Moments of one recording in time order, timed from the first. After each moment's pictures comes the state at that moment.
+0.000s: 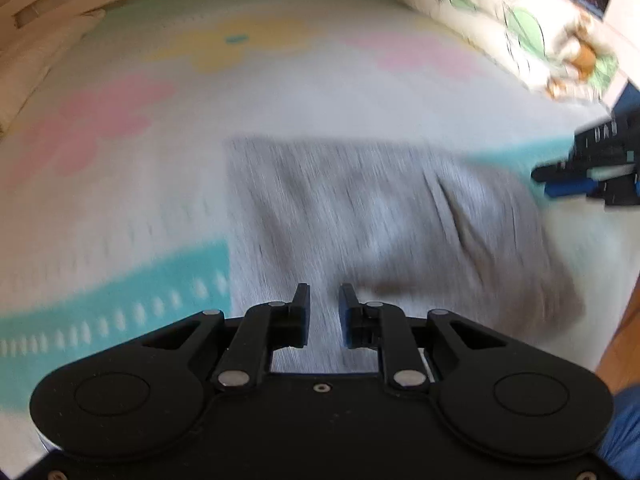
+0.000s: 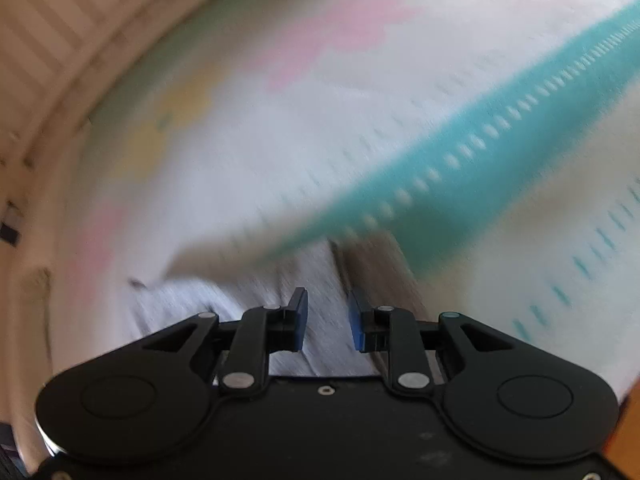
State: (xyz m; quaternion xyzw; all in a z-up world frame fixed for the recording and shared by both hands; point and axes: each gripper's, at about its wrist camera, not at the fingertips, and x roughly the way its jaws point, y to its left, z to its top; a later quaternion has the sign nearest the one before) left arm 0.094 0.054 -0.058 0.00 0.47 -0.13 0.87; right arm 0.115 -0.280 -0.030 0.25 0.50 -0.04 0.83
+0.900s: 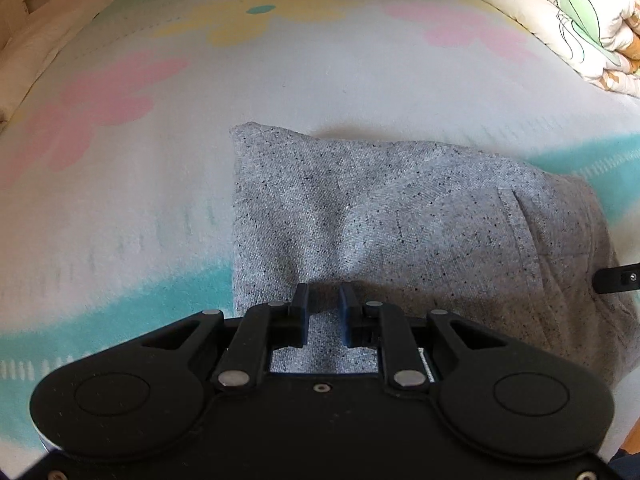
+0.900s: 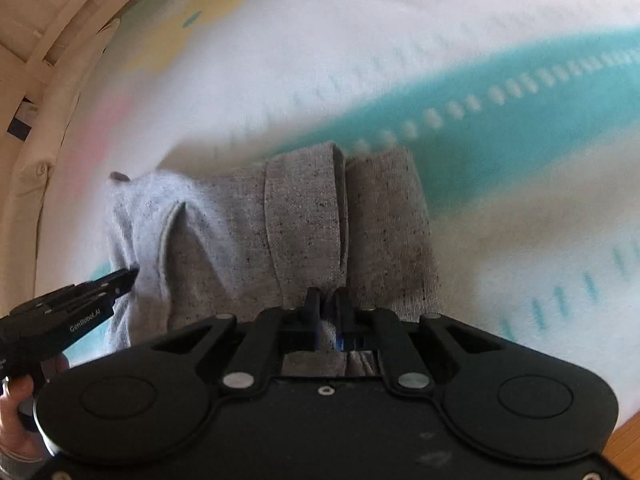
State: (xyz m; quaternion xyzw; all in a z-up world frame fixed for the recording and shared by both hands) left arm 0.134 0.034 -0.101 0.02 0.51 -0.08 0.86; right arm 0.111 -0.281 -0.077 0.17 0.59 0.06 0.79
